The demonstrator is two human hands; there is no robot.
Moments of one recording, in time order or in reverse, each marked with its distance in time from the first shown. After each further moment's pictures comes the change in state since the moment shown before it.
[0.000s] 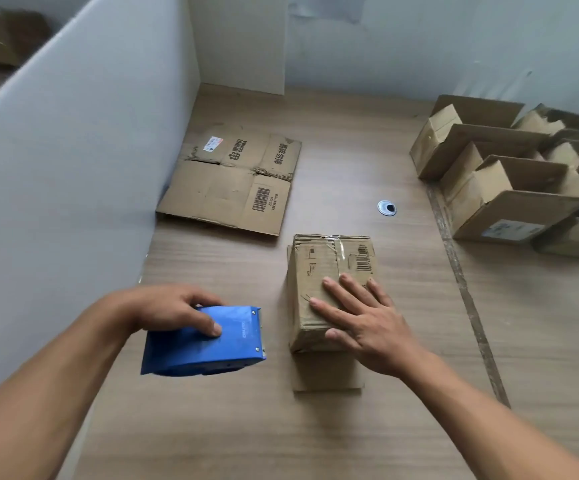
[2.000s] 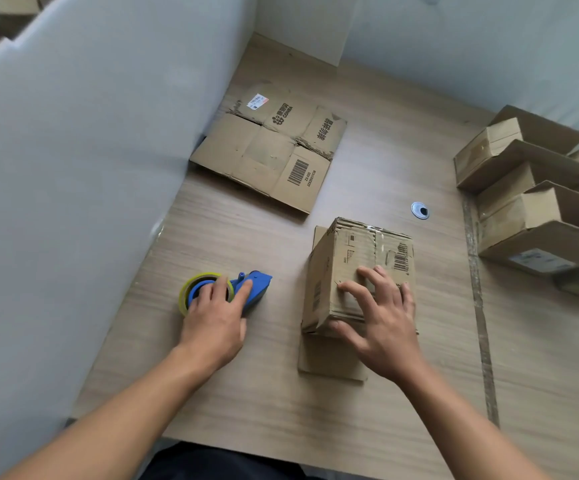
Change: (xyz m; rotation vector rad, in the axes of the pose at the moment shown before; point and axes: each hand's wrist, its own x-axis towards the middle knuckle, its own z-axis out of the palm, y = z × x) left_hand 0.085 -0.058 0.140 0.409 0.955 -0.026; right_hand 0.007 -0.036 0.002 0.189 0.095 0.186
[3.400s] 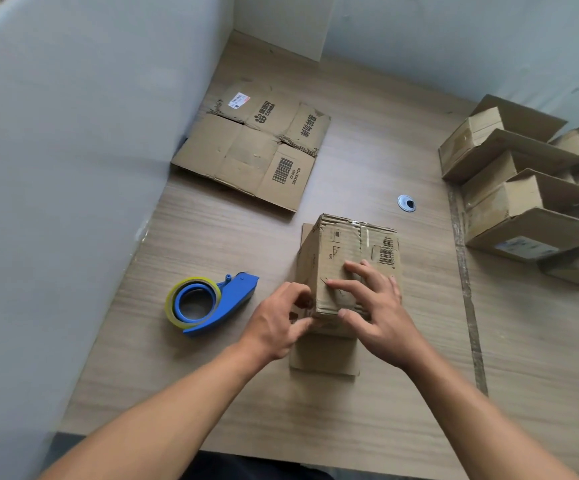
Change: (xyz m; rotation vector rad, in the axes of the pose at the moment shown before) left_hand 0.025 0.087 0.007 -0.935 -0.025 0.185; right_hand 0.008 0.003 -0.031 0.344 -0.165 0.048
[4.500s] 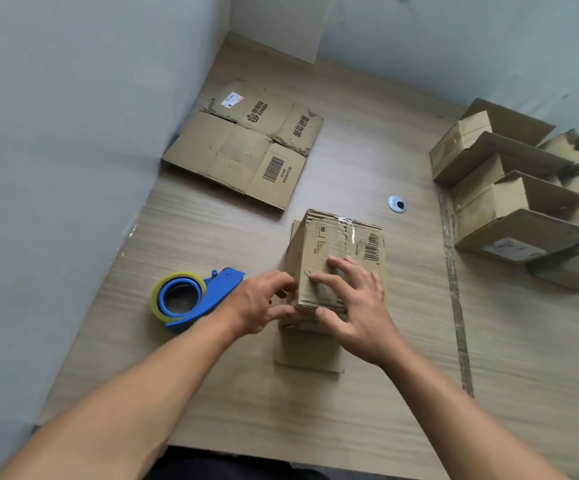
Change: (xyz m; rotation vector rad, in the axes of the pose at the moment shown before) left_hand 0.026 -0.016 -0.015 0.161 -0.191 0.020; right_hand -0.001 0.004 0.007 -0.092 0.057 -0.043
